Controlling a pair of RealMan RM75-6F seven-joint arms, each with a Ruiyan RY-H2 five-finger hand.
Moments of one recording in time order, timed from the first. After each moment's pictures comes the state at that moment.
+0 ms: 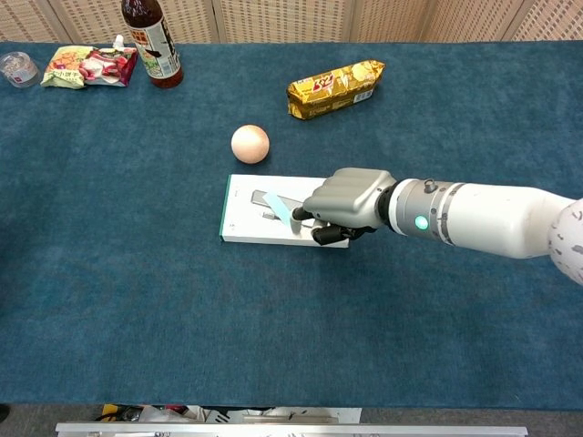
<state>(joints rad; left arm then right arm) -0.13 -1.22 -0.11 -1.68 1.40 1.47 0.05 1.21 -1.46 -0.16 -1.84 -0.69 0.79 -0.68</state>
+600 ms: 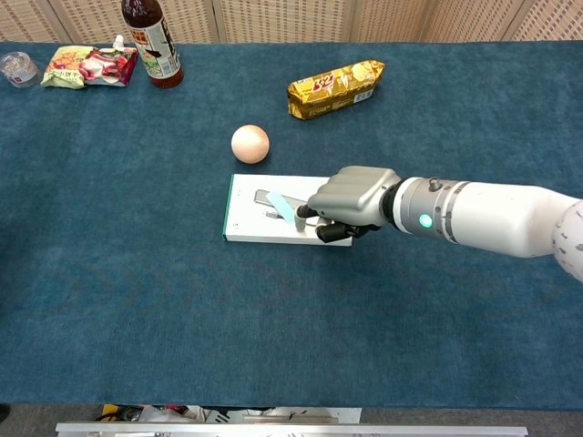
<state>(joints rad) -0.13 -1.22 -0.11 -1.68 1.40 1.47 0.06 1.20 -1.45 -0.16 -1.84 -0.69 0.80 -0.67</state>
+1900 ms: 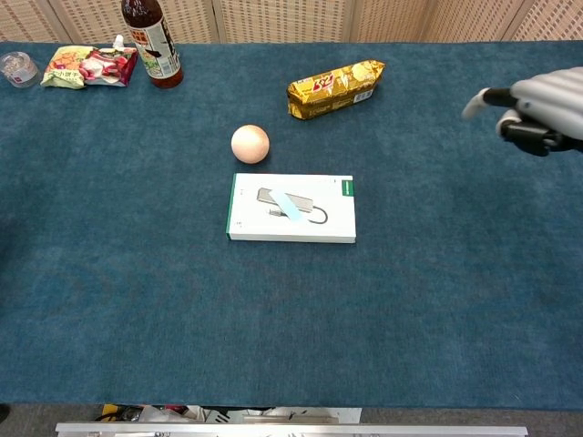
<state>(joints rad) -0.14 -1.22 -0.12 -1.62 1.41 1.49 0.01 0.77 -1.03 -0.25 -2.04 -0.97 1.27 -0.43</state>
